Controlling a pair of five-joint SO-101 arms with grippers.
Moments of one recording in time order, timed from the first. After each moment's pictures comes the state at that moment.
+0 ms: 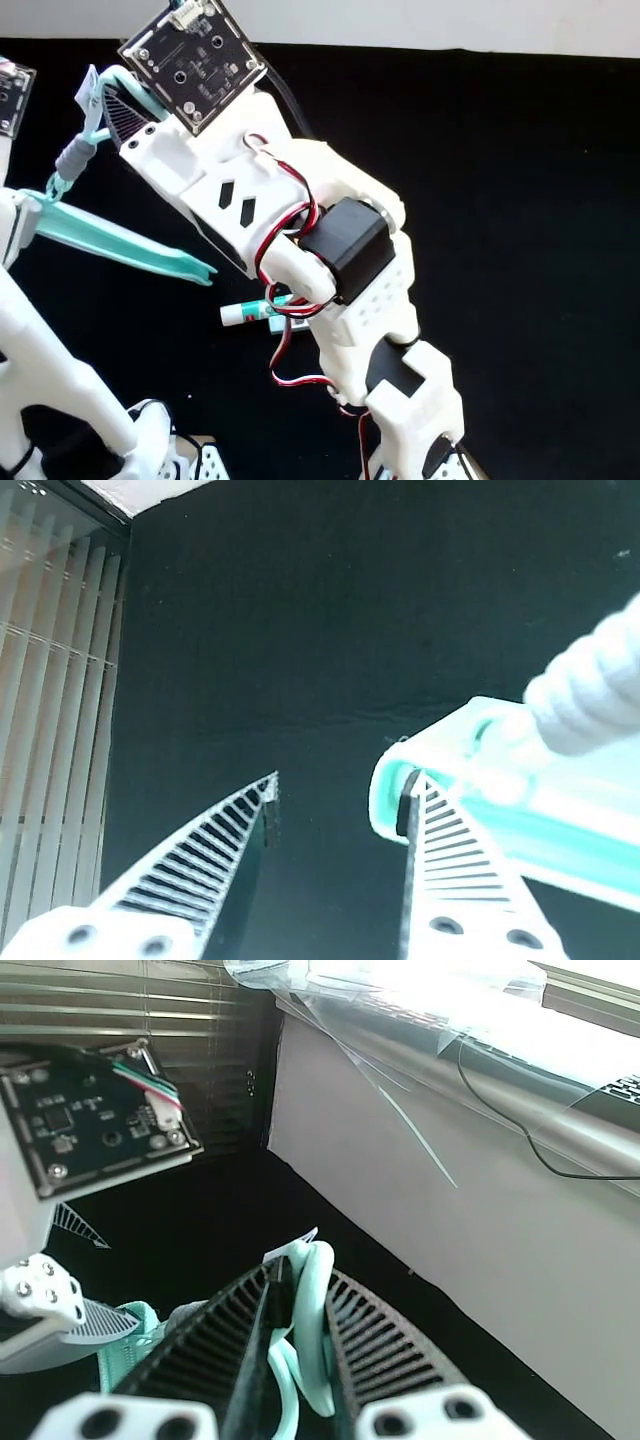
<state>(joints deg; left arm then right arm) -38.1 -25.5 -21.8 100.4 -38.9 -54.0 20.3 -87.6 81.4 8.3</state>
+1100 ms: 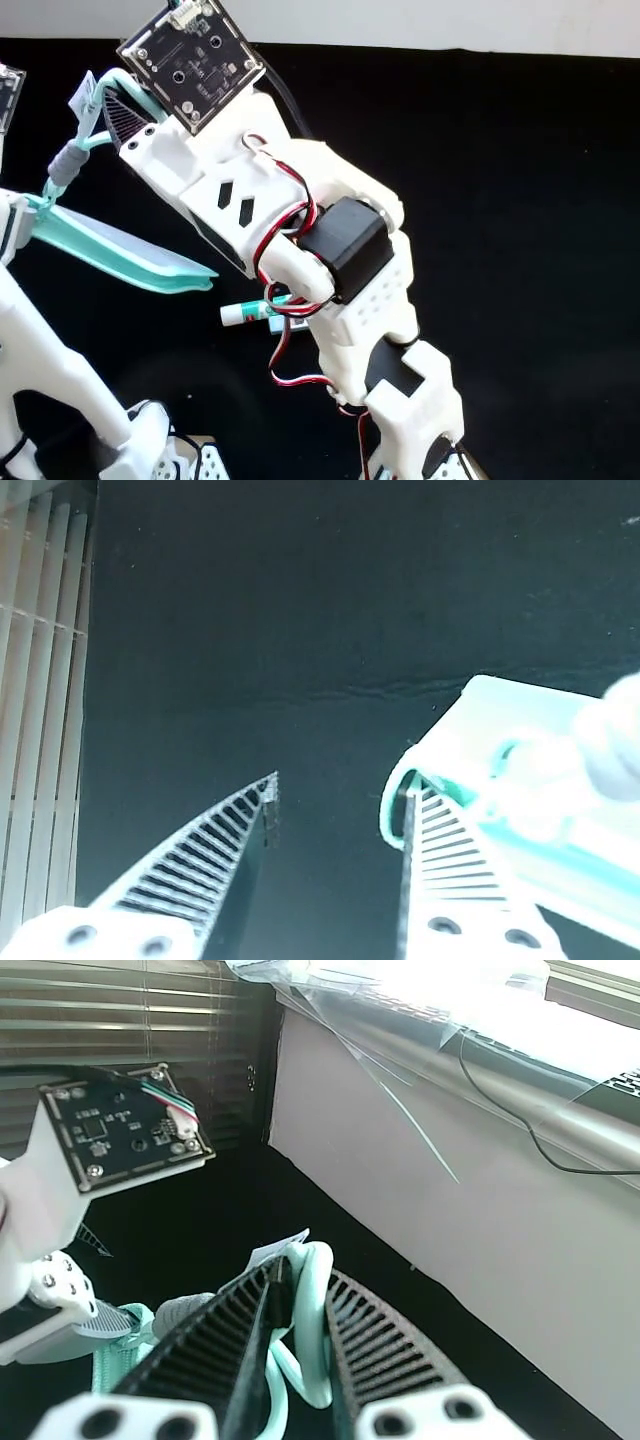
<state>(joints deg) -37.4 -21.5 -17.6 99.5 -39.3 -54.0 20.3 -87.6 81.6 8.1</state>
